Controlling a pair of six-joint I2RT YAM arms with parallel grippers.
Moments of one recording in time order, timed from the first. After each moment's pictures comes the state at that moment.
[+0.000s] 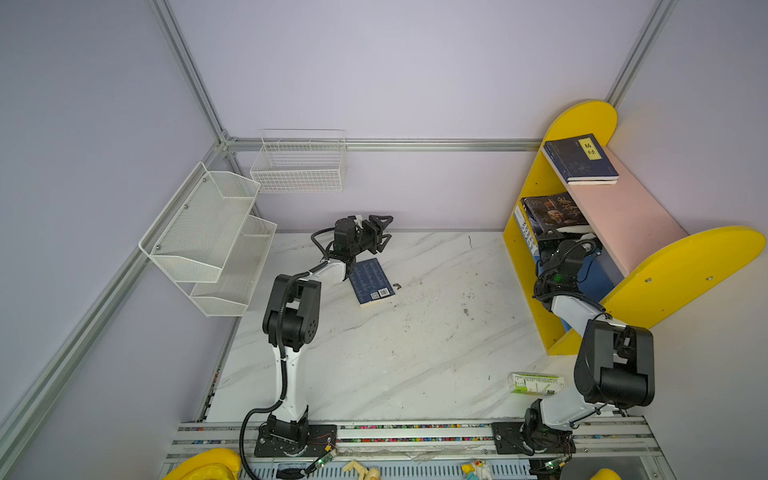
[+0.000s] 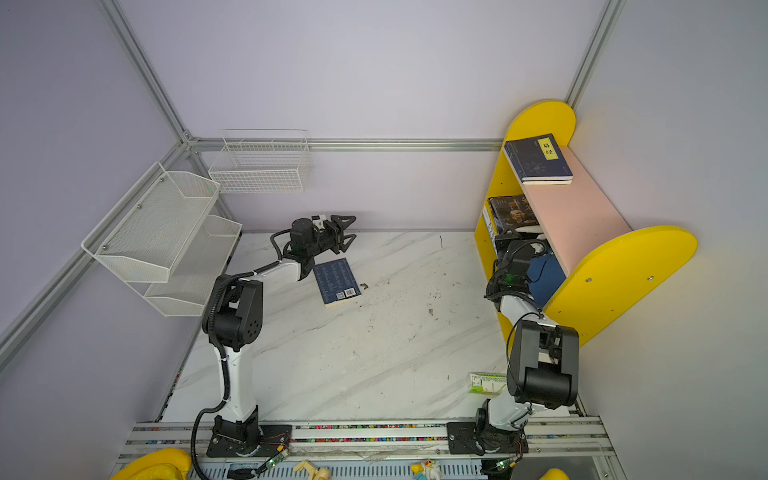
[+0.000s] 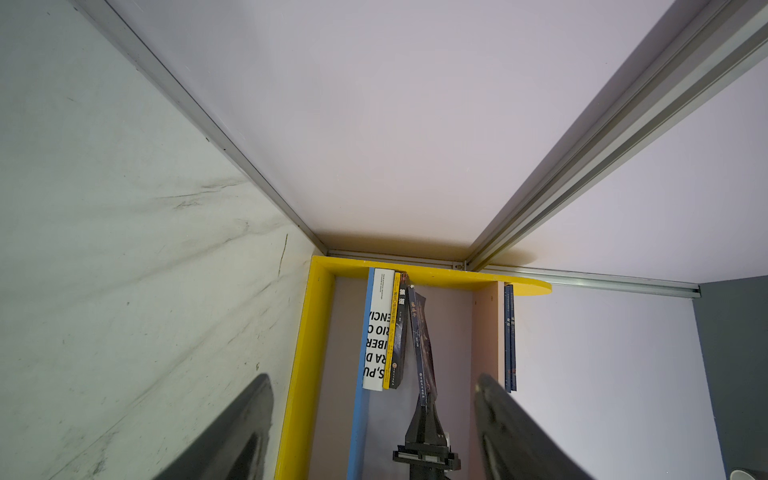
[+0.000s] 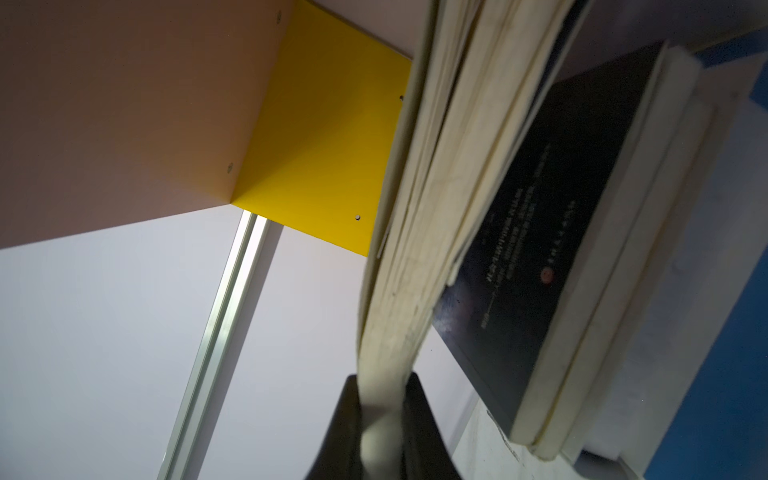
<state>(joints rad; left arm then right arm) -0.24 2.13 1.54 0.48 0.53 -1.52 -0.17 1.58 0.94 0.66 0.09 1.16</state>
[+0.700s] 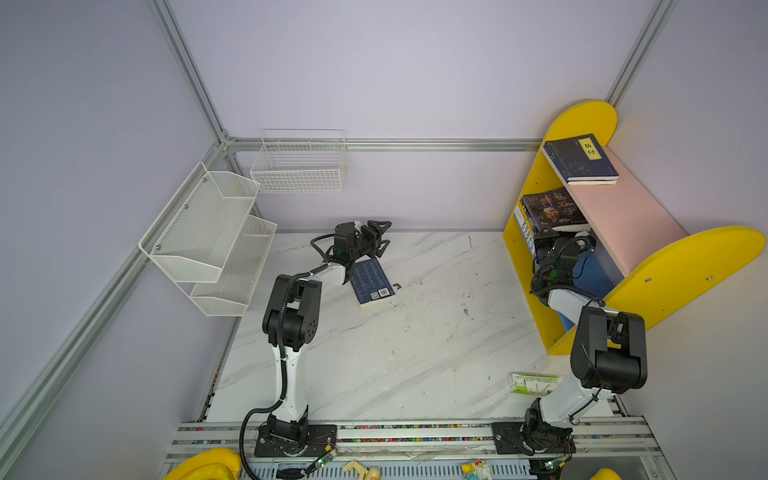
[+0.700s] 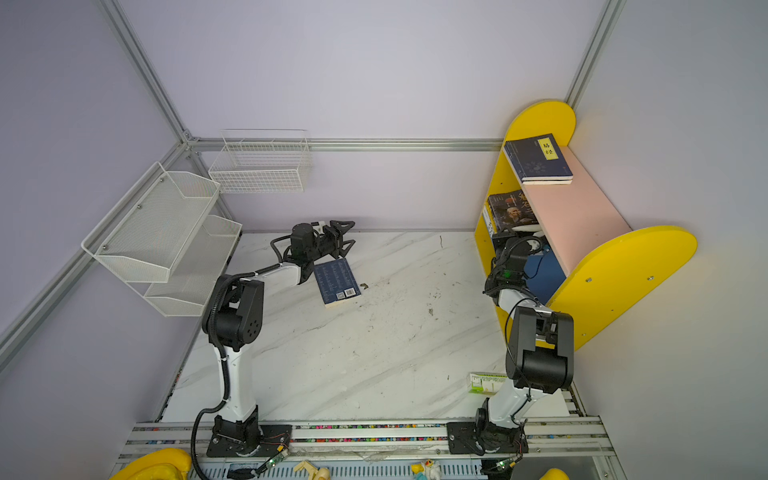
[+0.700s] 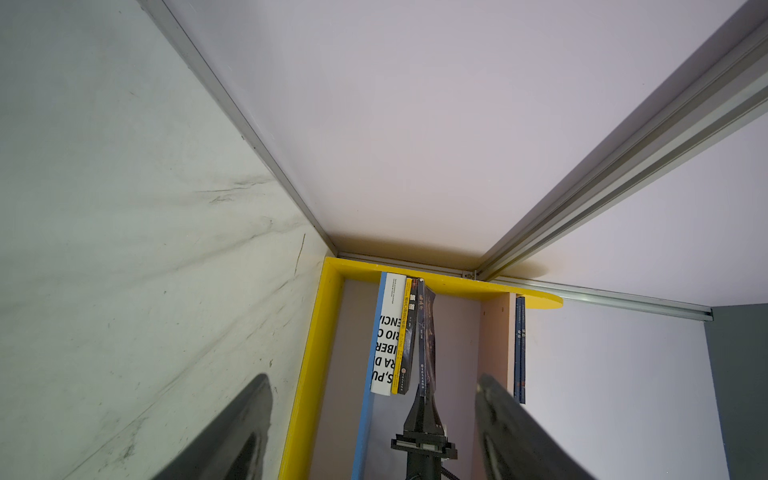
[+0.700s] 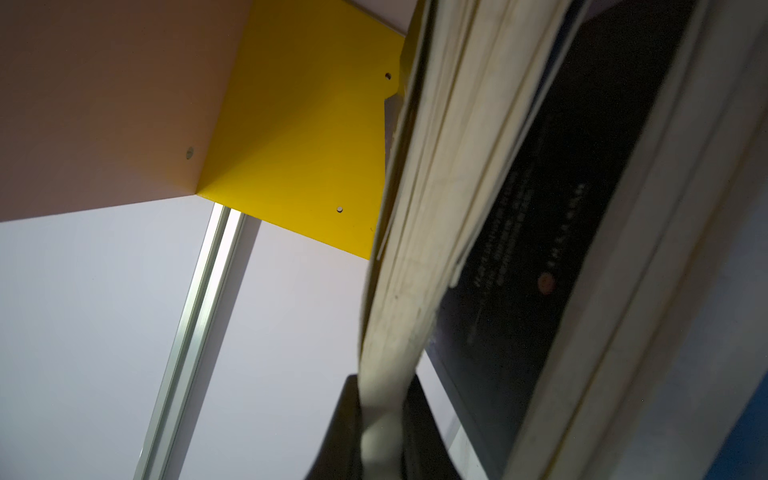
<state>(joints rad) -0.24 2.13 1.49 0.50 0.52 -1.54 -0.17 1.68 1.00 0.68 0.06 1.16</state>
